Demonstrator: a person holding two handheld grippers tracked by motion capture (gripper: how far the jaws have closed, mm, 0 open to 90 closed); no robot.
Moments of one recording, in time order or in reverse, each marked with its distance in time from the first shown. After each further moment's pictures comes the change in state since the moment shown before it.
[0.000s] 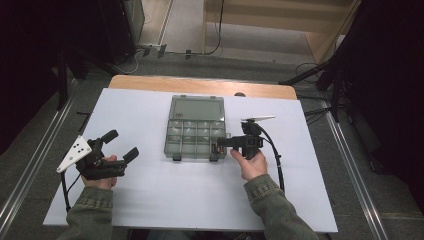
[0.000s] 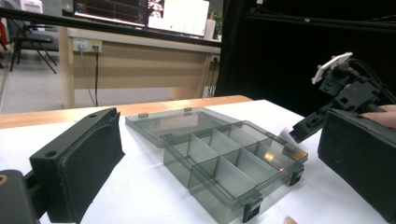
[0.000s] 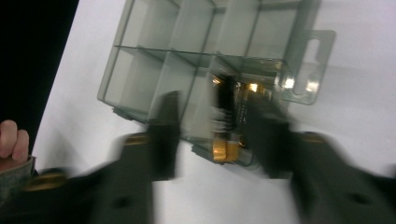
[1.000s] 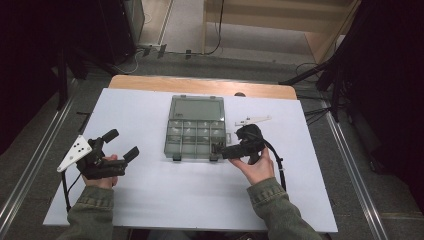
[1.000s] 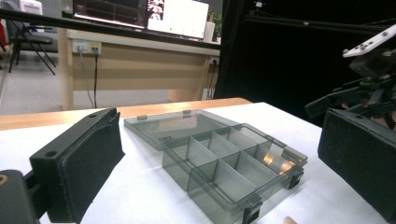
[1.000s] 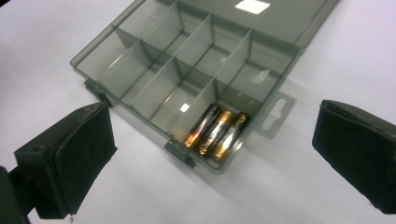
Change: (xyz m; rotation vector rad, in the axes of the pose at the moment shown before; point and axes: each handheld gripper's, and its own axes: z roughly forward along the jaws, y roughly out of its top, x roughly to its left) left arm 0.000 0.000 0.003 -0.013 -0.004 -0.008; right arm 0.036 -0.018 -0.025 -0.150 -0.235 -0.495
